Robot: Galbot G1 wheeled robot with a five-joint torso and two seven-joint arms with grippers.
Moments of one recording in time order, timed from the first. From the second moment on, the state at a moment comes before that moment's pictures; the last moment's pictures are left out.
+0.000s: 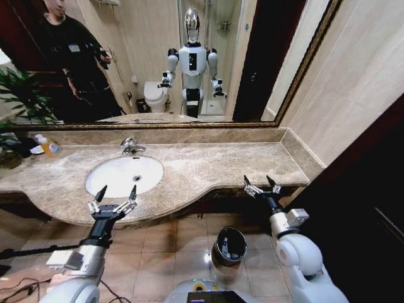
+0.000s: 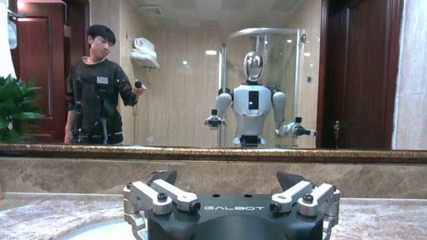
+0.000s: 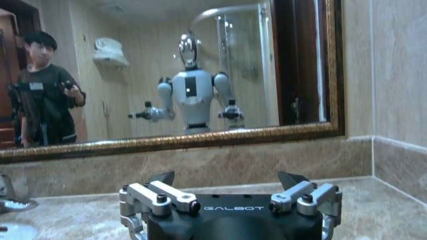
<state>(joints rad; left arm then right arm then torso) 1.84 -1.36 -0.82 -2.47 -0.37 0.04 0.05 -1.49 1.32 0.63 2.25 0.36 -0.16 0.02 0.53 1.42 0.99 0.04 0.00</state>
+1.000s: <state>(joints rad) 1.84 -1.36 -0.82 -2.47 -0.37 0.04 0.05 -1.48 1.32 0.62 2.20 0.31 -0.10 0.00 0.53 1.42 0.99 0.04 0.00</state>
